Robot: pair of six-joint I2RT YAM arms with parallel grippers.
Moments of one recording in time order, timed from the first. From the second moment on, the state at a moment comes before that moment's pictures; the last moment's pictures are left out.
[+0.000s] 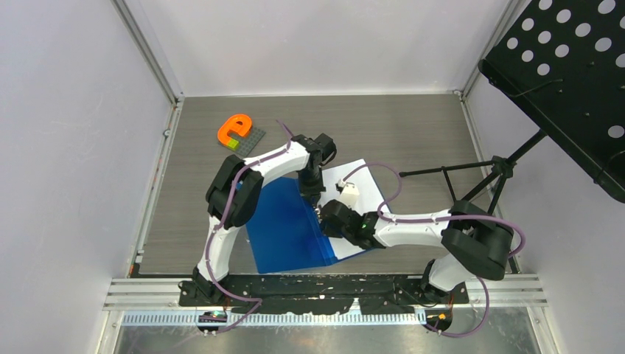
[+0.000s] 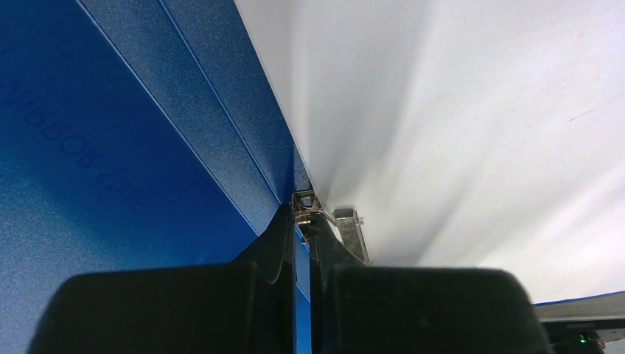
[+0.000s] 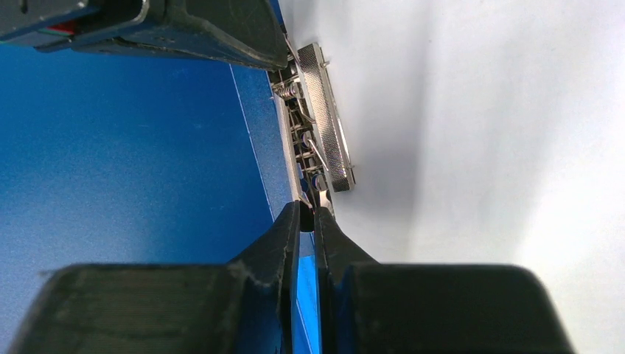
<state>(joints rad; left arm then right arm) -0.70 2.15 1.65 -0.99 0.04 -0.79 1.06 1.53 0.67 -0.04 0.39 1.04</state>
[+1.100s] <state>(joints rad) -0.68 2.15 1.65 -0.97 0.05 -0.78 1.03 1.54 0.63 0.02 0.40 1.12</state>
